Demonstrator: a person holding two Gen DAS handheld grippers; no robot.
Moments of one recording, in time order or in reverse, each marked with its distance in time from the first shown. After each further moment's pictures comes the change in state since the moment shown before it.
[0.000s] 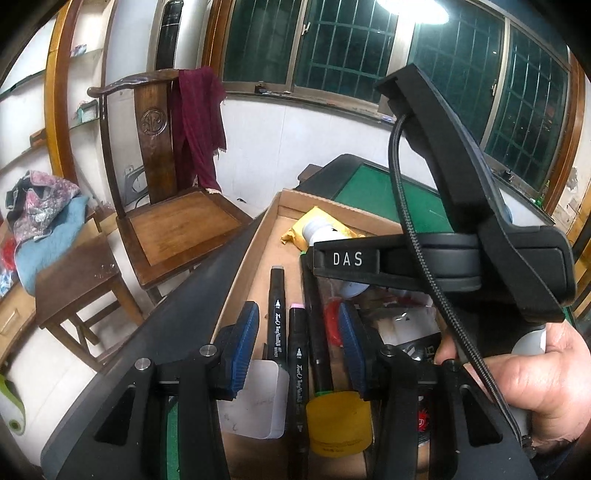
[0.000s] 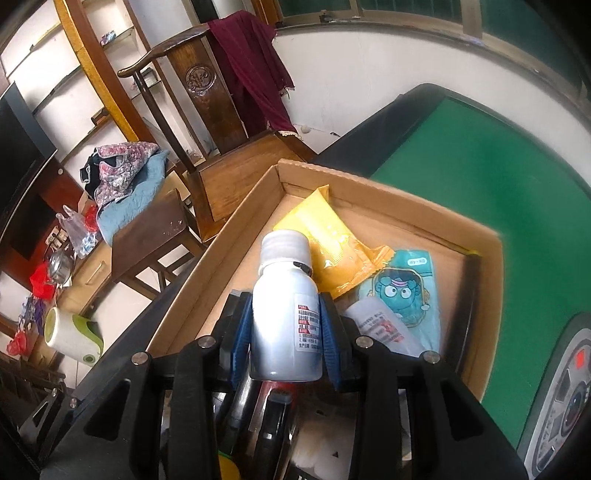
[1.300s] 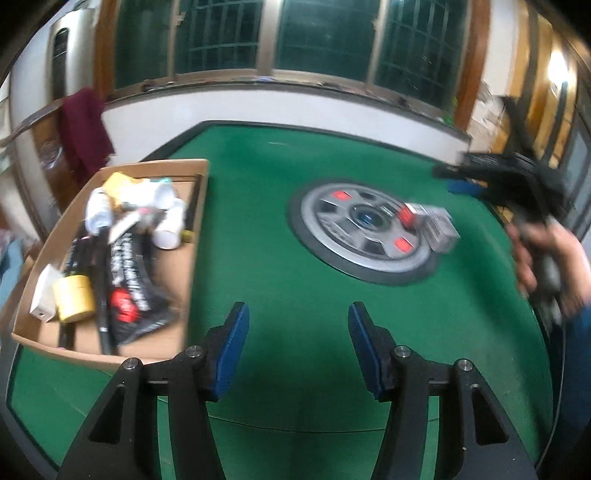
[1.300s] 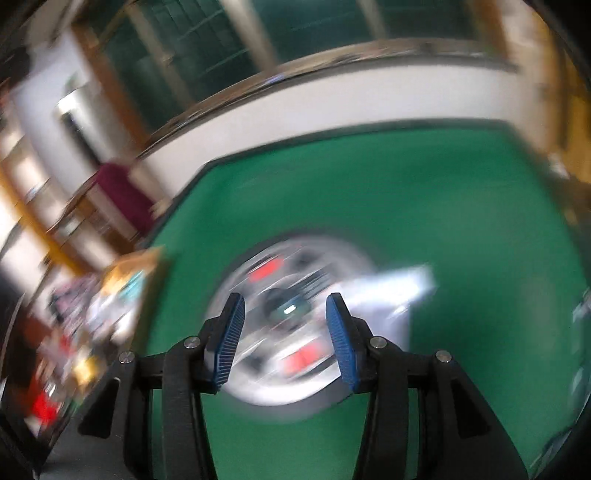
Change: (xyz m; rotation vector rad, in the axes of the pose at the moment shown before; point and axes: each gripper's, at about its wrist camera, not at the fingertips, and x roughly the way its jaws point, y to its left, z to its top) left arm -0.056 -0.199 -0.087 0.290 0.114 -0.229; right arm -0.220 -0.314 -0.160 0.469 -0.294 -0.225
